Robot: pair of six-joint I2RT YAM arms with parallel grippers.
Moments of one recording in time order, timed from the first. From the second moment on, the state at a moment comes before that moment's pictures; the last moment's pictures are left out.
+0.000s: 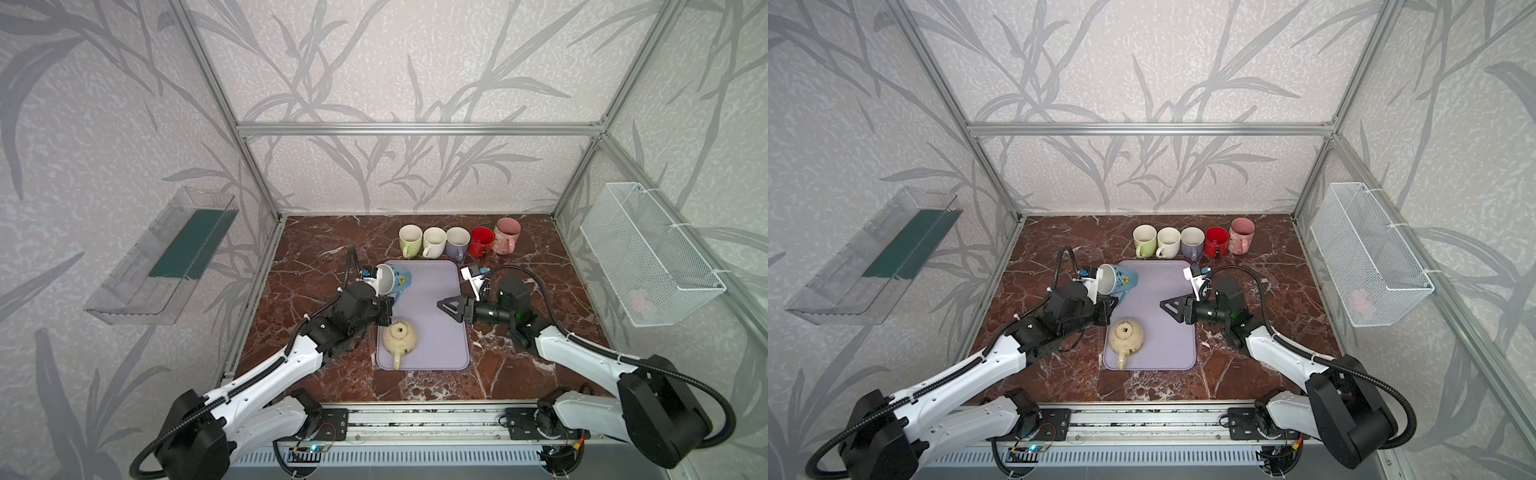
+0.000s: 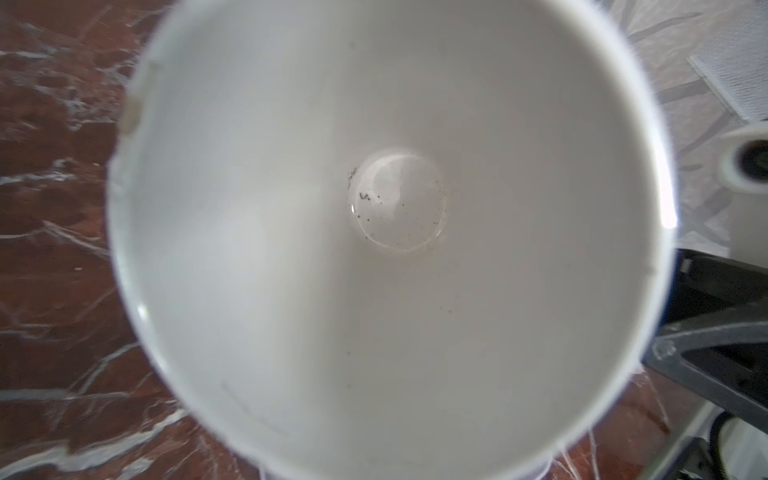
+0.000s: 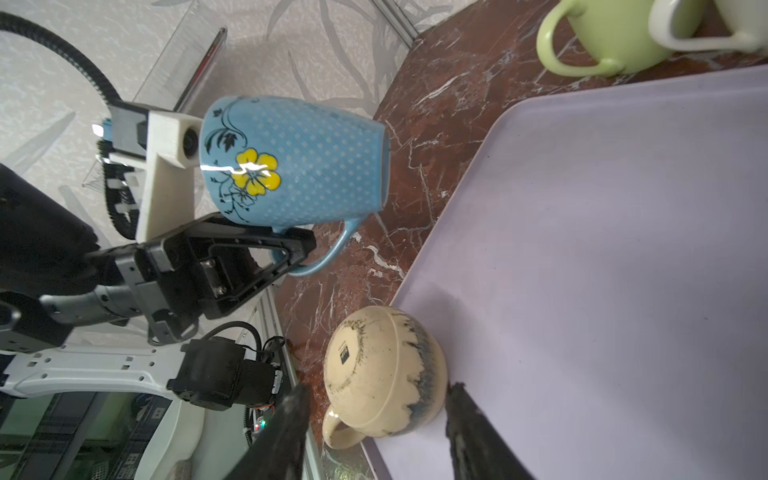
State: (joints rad) left arm -0.66 1.06 0.71 -0.26 -0.08 -0.50; right arm 0.47 1.22 0.50 0.33 -0.67 0.60
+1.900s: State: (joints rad) left arm -0.37 2.23 2.03 -0.99 -0.11 -0.17; right arm 0.47 1.19 0.50 0.19 -0.53 0.58
